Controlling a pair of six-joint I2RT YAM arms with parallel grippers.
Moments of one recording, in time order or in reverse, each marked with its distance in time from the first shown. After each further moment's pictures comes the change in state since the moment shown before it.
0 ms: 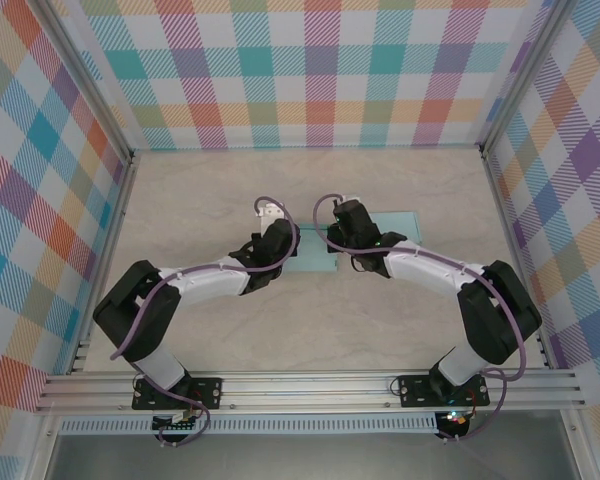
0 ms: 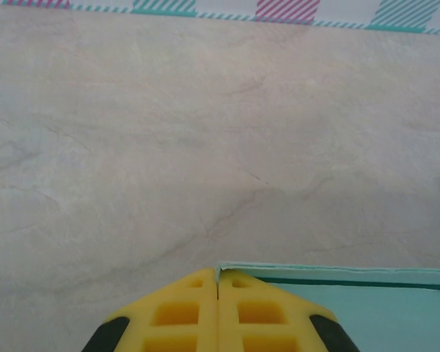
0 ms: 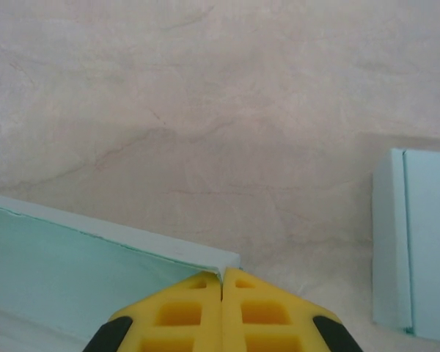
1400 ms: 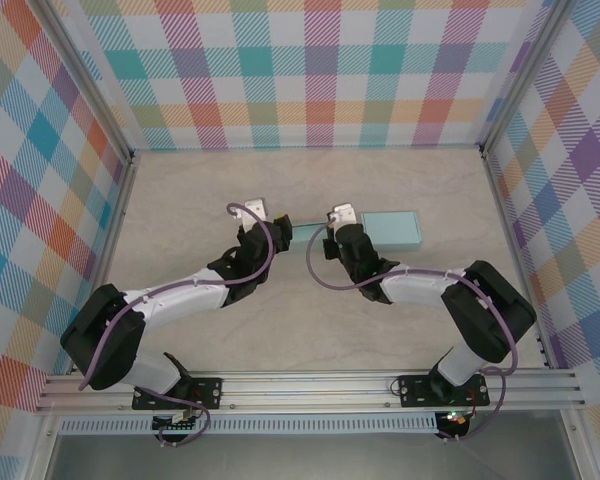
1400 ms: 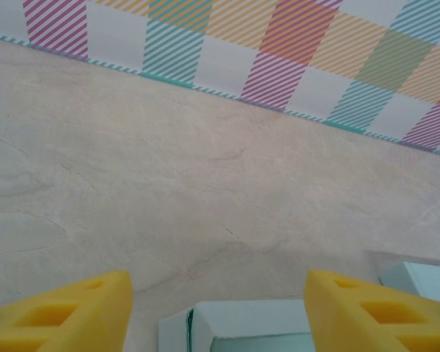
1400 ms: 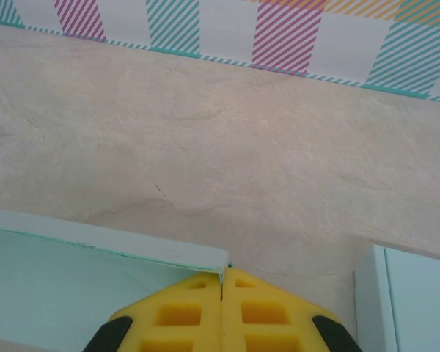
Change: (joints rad) left arm -0.003 -0.221 -0.103 0.050 -0.025 -0.104; right arm 0.071 0.029 -0.242 0.576 0.169 -0.247
